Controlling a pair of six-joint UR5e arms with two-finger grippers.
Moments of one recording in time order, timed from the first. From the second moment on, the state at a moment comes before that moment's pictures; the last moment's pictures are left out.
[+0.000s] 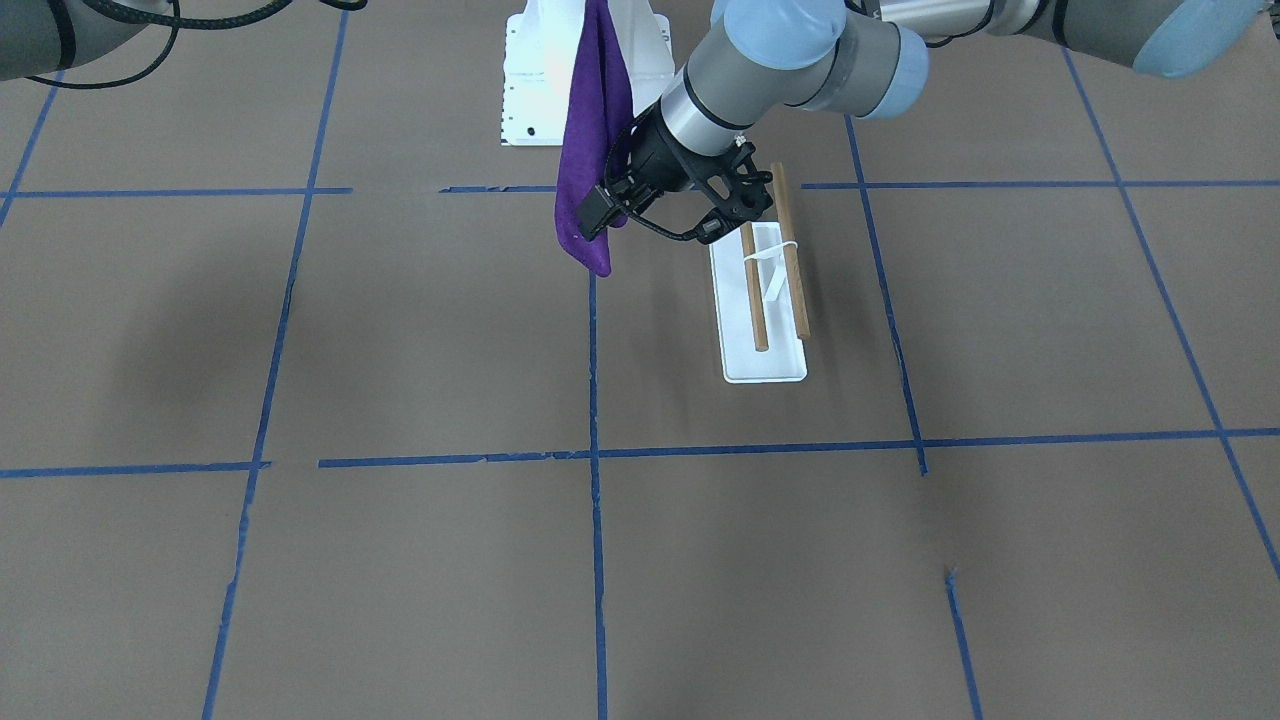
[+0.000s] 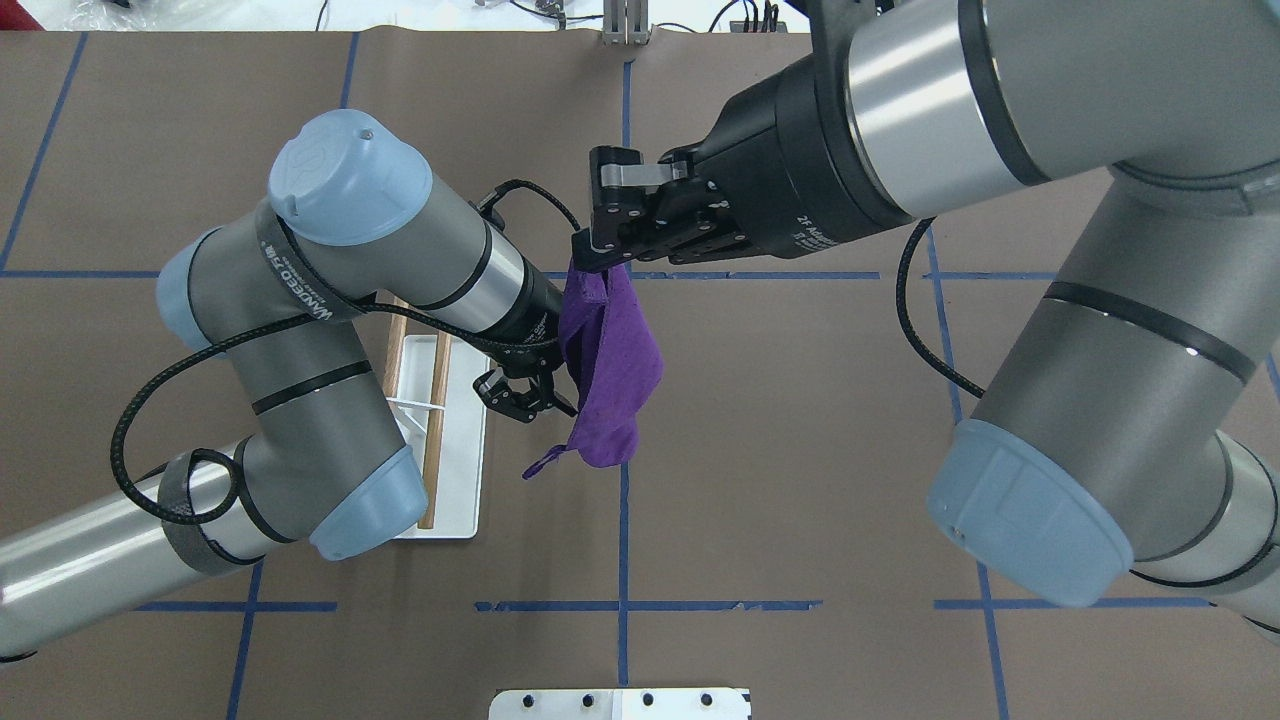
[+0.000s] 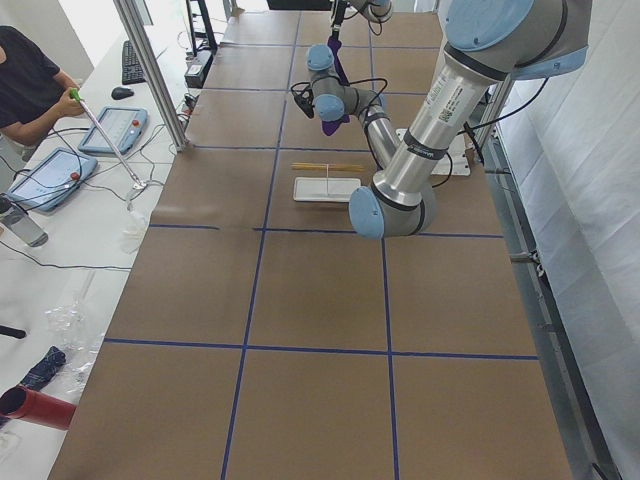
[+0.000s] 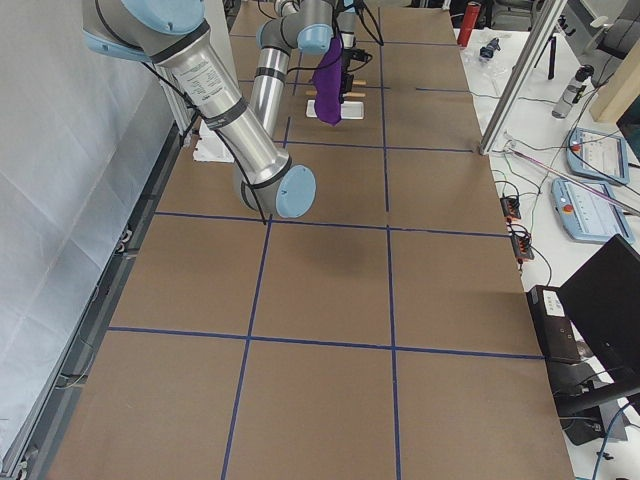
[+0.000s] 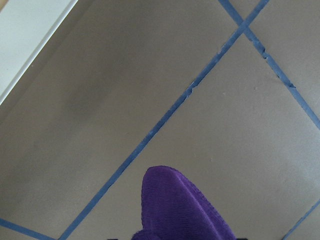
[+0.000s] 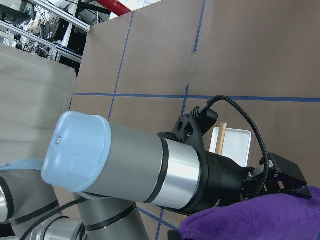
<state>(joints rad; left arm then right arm) -0.60 -2.25 -1.76 -1.86 -2.19 -2.03 0.72 -0.83 2.16 -1.38 2.17 1.34</state>
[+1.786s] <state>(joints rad) -0.75 -2.18 -1.84 -1.90 -2.17 -2.02 0.74 -1.02 2.26 -1.37 2.14 1.34</state>
